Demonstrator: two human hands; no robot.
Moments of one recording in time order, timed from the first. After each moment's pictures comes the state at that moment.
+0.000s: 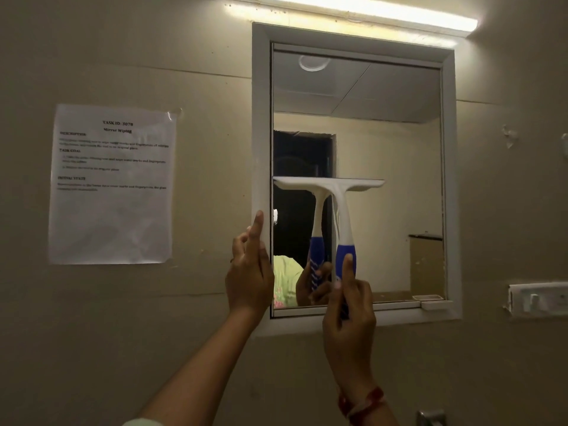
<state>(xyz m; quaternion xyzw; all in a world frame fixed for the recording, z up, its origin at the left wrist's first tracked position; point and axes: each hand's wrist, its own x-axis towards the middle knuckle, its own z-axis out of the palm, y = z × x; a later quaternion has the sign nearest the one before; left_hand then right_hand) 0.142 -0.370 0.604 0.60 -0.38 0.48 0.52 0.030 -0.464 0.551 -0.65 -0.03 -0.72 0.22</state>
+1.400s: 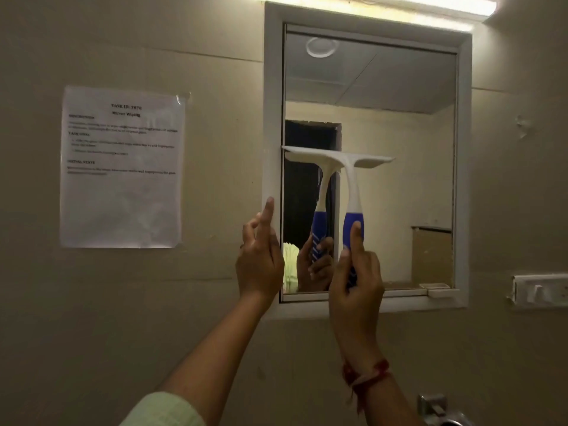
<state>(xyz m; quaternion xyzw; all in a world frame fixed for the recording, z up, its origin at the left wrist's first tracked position) 0.144 -0.371 0.602 0.60 -0.37 0.47 0.53 0.027 -0.452 0.574 -0.63 -0.04 -0.74 0.24</state>
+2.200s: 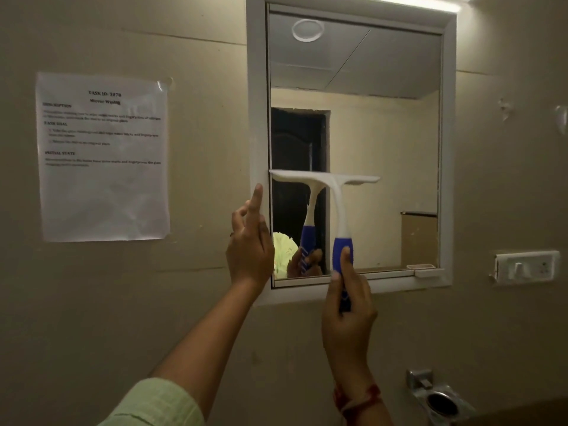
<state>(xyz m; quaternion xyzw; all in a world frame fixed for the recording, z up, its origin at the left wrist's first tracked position) 0.144 -0.371 0.605 0.60 -0.38 0.46 0.53 0.019 -0.441 0.524 -0.61 -0.03 -0.72 0.32</state>
